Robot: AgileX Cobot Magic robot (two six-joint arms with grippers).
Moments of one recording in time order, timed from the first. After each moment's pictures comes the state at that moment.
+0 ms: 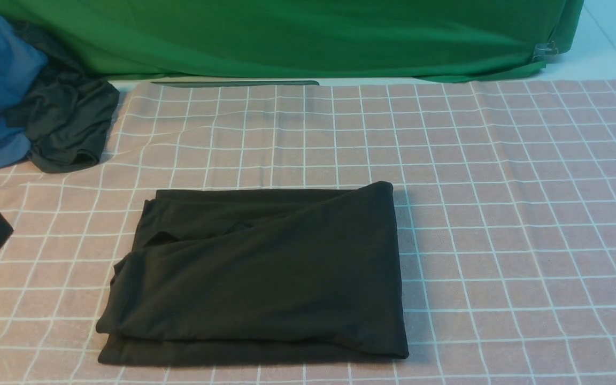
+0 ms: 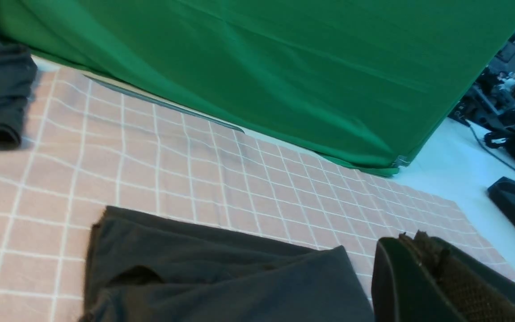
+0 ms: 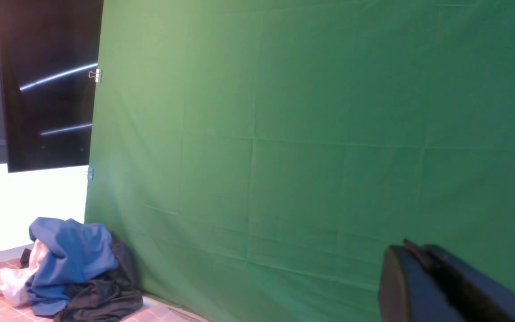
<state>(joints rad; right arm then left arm) 0.65 0.23 -0.73 -0.49 0.31 0.33 -0.24 0.30 -0.52 -0.06 0.44 -0.36</state>
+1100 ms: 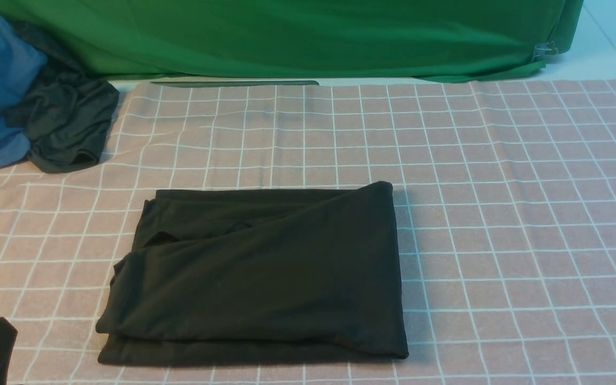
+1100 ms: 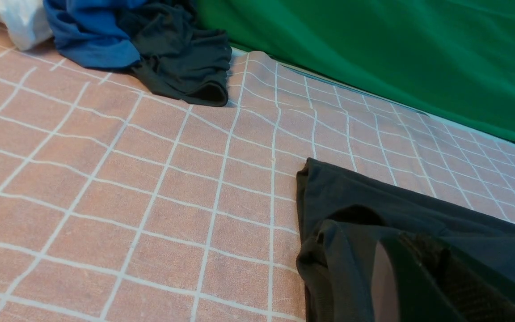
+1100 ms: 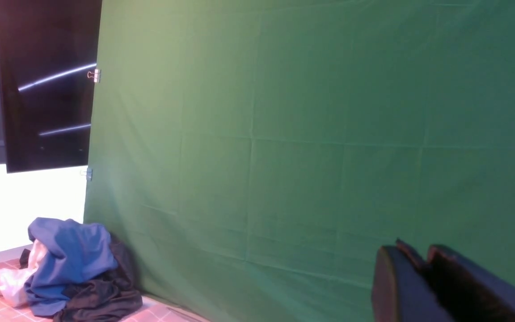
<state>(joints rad) 0.65 0.23 -0.73 -0.49 0.31 0.33 0.05 0.00 0.01 -0.04 0.24 -0.22</state>
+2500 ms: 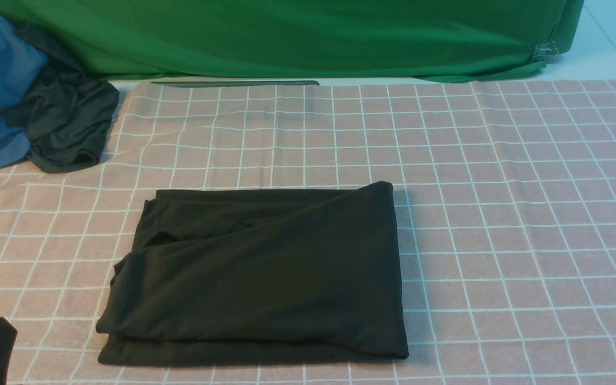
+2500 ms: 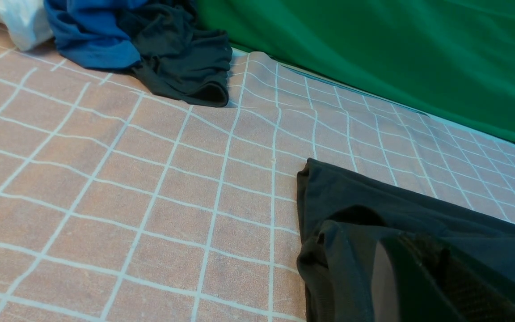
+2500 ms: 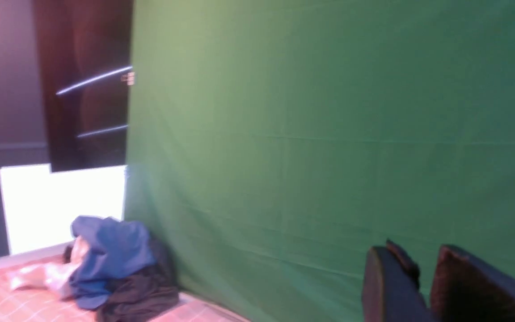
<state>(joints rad) 0.70 0.23 -0.73 -0.37 0.31 0.22 0.05 0.00 0.01 -0.04 0.24 -0.22</state>
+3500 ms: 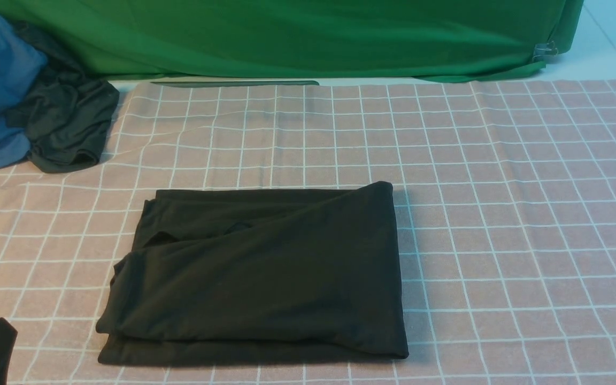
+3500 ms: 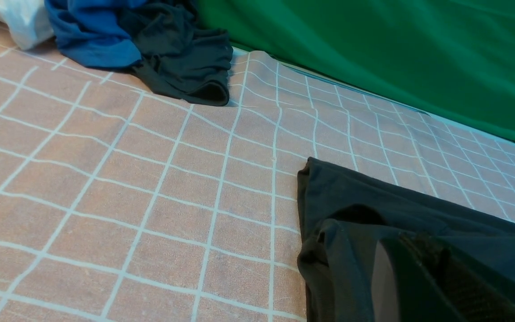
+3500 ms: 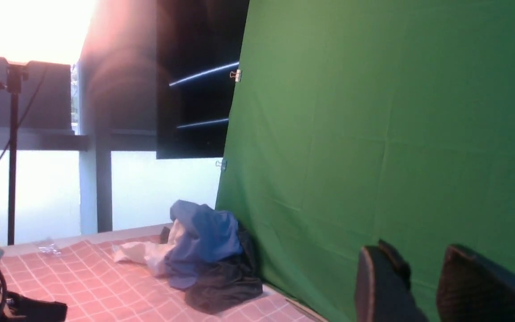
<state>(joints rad) 0.79 0.22 -0.72 -0.07 0.32 -0.06 0.05 0.00 0.01 -0.04 0.24 -0.22</state>
